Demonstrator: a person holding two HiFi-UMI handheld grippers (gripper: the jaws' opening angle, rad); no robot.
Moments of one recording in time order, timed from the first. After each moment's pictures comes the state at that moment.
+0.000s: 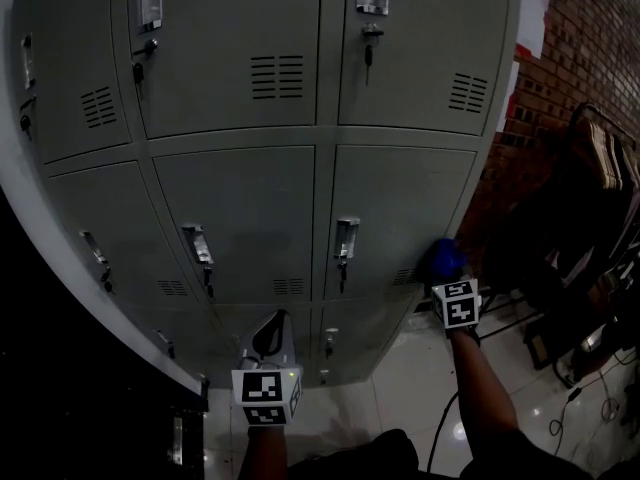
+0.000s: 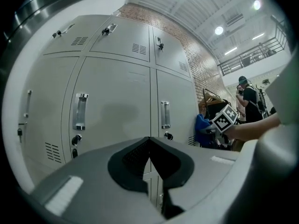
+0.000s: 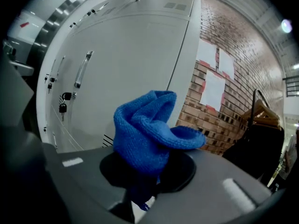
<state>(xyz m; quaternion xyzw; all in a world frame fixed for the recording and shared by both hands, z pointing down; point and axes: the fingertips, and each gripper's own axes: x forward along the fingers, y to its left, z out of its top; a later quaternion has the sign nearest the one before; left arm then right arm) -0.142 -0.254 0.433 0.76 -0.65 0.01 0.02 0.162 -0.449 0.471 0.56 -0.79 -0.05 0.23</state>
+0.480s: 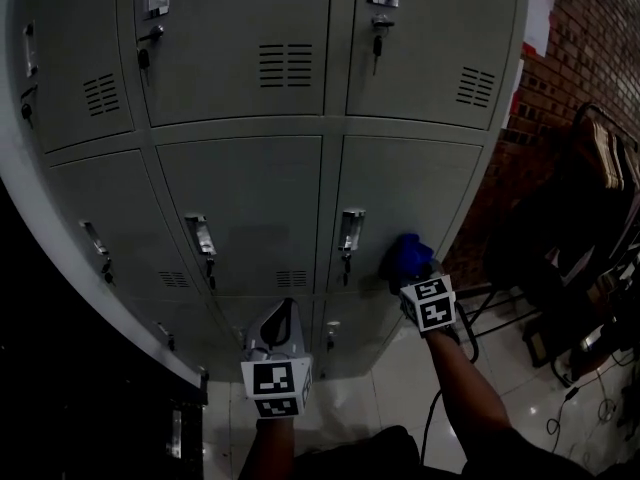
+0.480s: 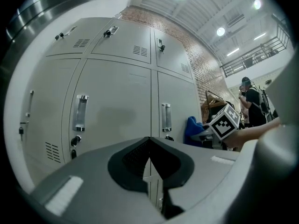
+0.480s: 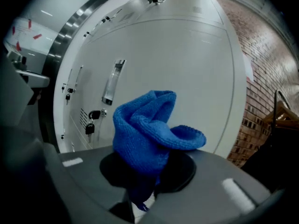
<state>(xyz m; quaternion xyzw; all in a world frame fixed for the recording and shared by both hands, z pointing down) -0.136 -0.261 0.429 0.75 -0.66 0.00 0.02 0.063 -0.425 0.466 0.49 -0.85 -0.06 0.21</state>
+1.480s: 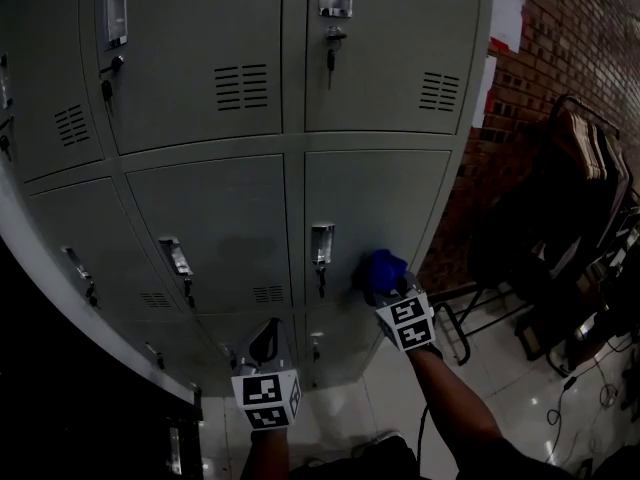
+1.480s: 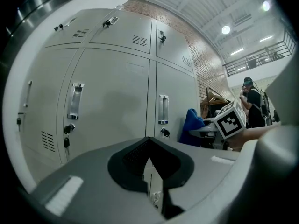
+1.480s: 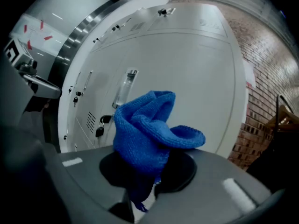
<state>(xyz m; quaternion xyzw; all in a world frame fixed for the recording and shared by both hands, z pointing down) -0.122 -0.266 0.450 0.75 -0.66 0.01 0.06 0.054 -0.406 0.463 0.46 -0.86 -0.09 0.19</state>
